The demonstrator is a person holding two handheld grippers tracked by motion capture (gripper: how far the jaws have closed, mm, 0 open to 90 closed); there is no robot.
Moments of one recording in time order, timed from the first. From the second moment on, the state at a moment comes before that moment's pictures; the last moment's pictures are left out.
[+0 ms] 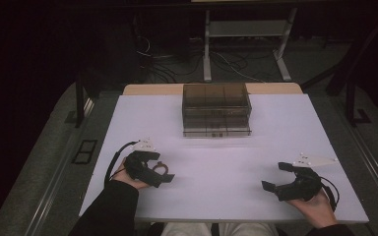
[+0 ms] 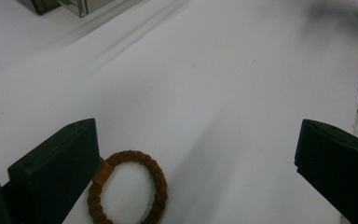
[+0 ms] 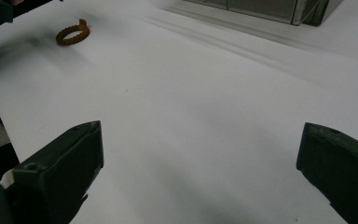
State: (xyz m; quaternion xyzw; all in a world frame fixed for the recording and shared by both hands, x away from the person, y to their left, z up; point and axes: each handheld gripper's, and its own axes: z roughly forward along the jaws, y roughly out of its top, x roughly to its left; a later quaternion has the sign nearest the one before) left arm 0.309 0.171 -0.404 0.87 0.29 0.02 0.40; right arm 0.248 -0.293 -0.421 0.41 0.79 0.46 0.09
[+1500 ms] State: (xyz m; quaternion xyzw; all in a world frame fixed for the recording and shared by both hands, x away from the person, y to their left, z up) left arm 0.316 0.165 -0.427 0.92 0.26 0.00 0.30; right arm 0.247 -0.292 -0.422 0.40 0.79 0.45 0.09
